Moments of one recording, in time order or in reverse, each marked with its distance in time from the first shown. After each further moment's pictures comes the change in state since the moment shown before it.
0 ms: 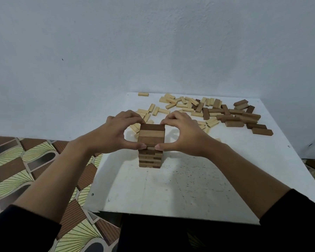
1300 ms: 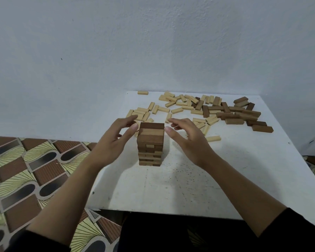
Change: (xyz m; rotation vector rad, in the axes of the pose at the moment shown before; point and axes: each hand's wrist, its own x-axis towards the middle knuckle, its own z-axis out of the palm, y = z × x) left_hand -0.020 0.010 0.040 -0.477 0.335 -0.198; right_hand -0.023 0.016 0.035 0.504 0.234 0.165
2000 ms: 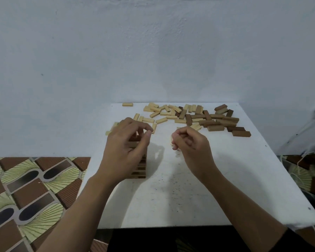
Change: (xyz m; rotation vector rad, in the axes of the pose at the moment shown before) left_hand -0.003 0.083 0.043 0.052 0.288 0.423; right_hand -0.022 -0.006 -0.032 0.245 0.303 -0.085
